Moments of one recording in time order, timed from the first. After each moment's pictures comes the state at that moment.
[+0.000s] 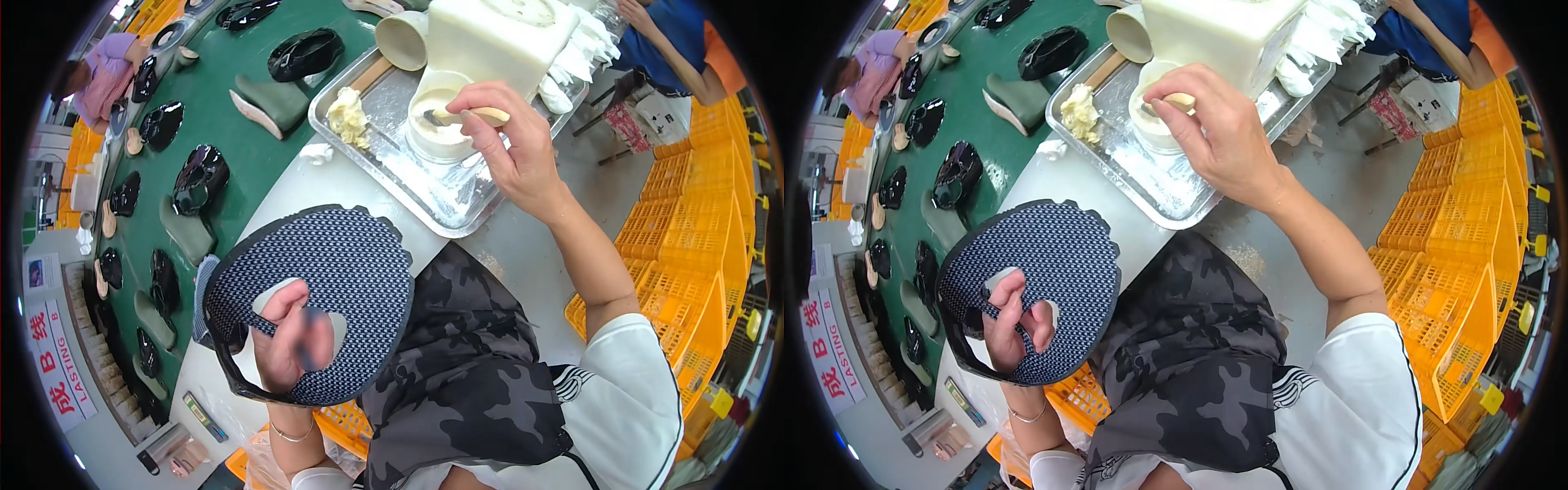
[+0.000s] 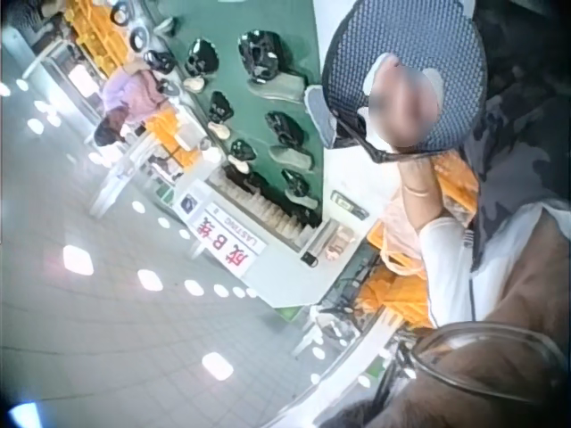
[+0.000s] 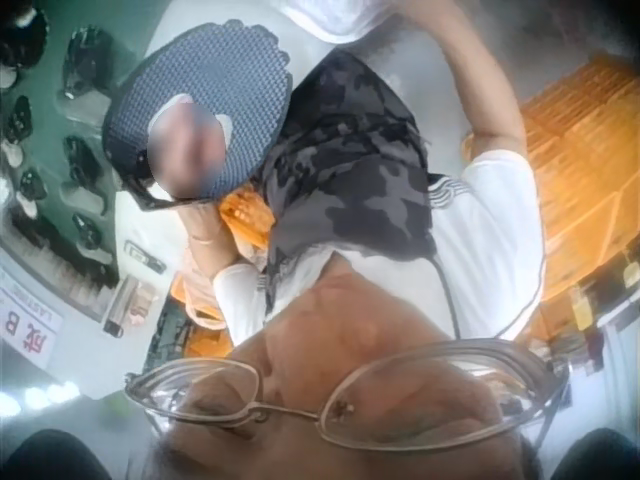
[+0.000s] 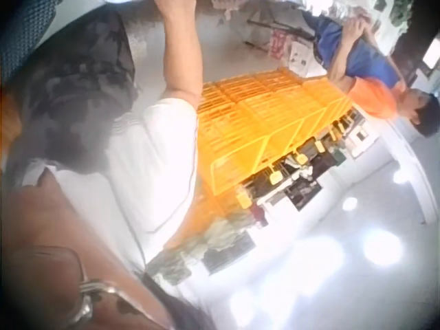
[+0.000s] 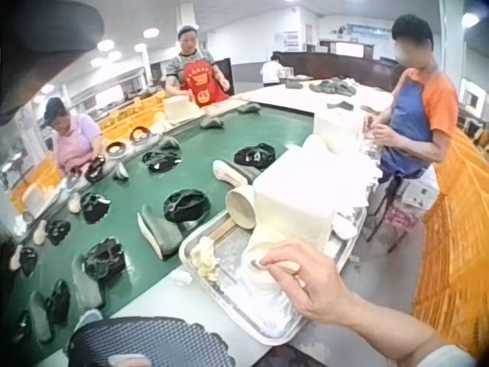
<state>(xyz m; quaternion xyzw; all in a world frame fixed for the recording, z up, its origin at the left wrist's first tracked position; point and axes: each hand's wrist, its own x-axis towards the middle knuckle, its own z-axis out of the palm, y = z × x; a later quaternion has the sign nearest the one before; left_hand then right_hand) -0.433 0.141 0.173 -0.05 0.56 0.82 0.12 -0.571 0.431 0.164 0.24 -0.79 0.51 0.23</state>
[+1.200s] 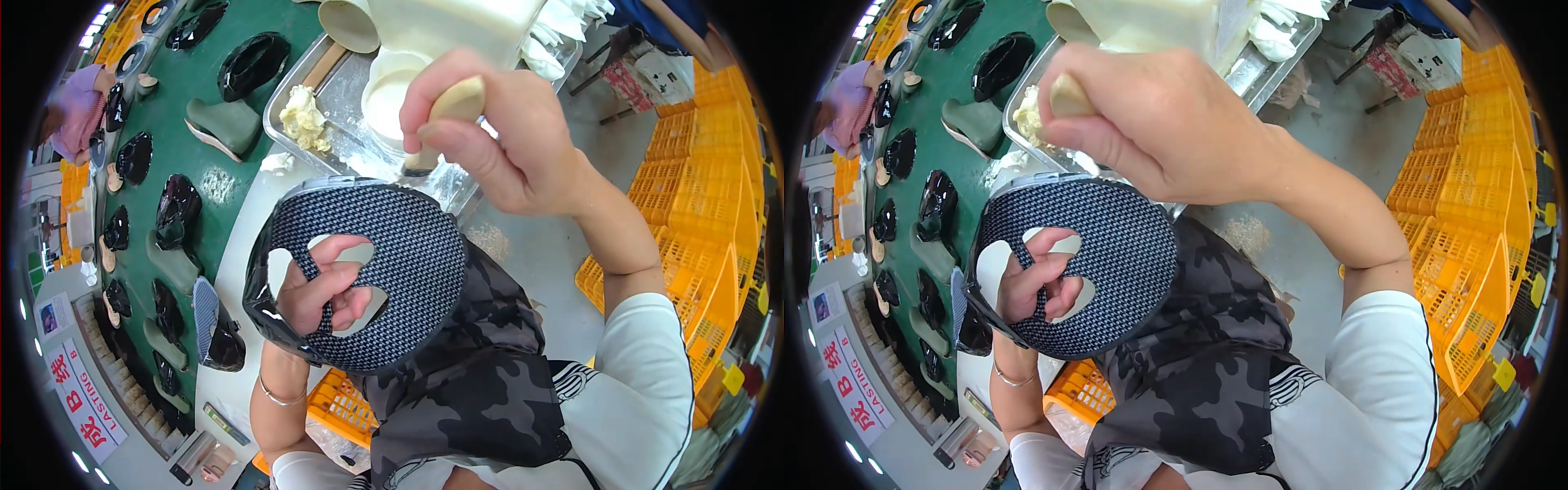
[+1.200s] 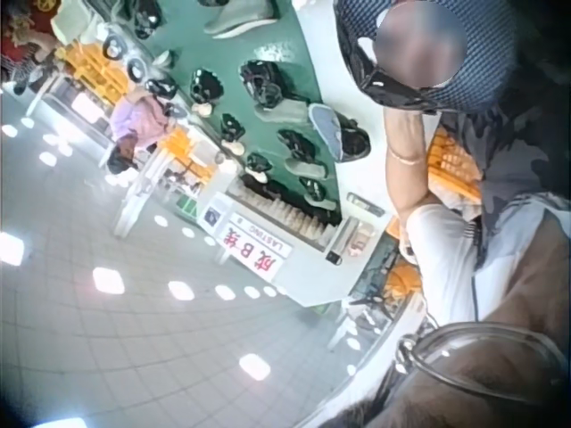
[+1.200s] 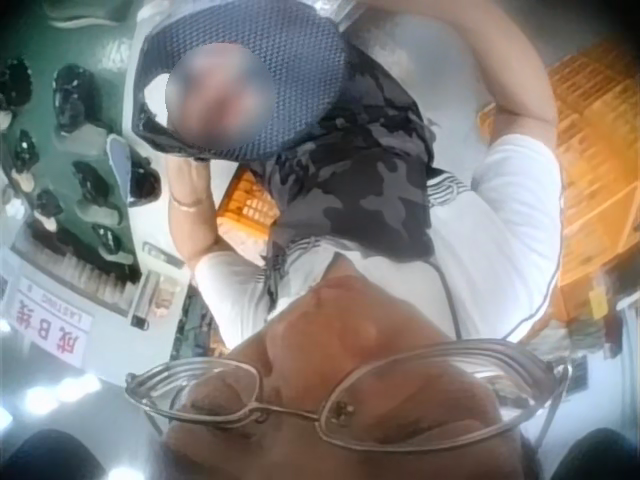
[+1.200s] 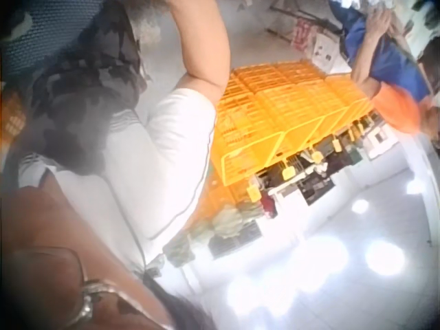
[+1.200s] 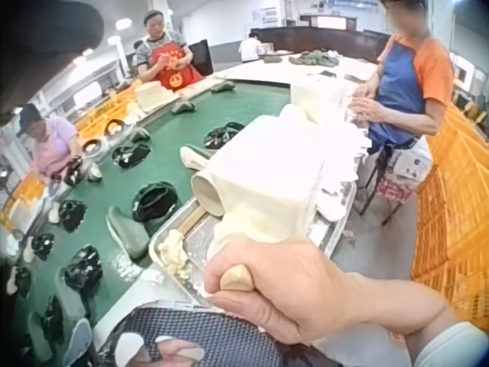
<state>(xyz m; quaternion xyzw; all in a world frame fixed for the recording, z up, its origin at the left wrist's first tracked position) -0.516 0.197 0.162 -0.10 0.53 0.73 0.42 -0.587 0.454 0.192 0.41 -0.75 0.47 0.20</state>
